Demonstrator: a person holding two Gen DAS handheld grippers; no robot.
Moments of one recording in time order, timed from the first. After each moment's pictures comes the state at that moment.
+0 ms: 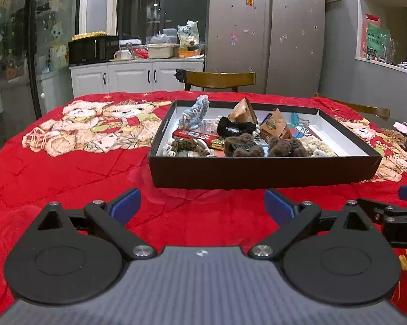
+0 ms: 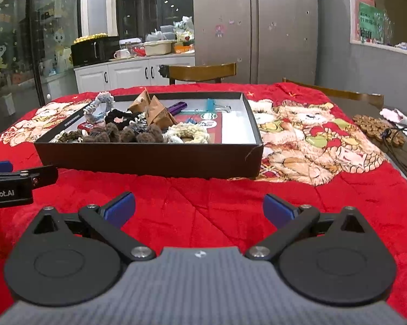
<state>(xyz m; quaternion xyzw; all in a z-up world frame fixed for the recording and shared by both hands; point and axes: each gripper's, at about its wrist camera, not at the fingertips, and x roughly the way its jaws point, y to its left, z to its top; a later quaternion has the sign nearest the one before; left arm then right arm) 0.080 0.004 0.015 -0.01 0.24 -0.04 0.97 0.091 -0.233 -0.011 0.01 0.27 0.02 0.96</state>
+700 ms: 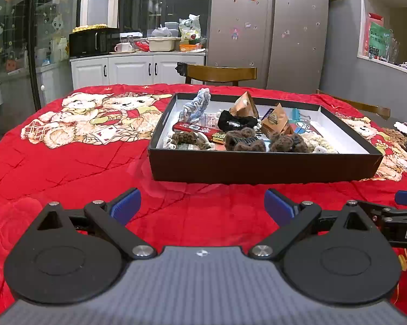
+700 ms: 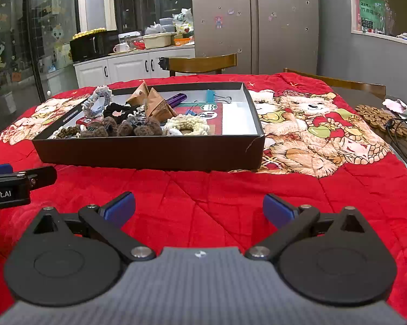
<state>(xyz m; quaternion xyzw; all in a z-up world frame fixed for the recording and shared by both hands) 0.085 0.004 0.011 -0.01 0.26 -0.04 0.97 0.096 -0.235 -0.014 0.02 0.28 0.03 0.96</state>
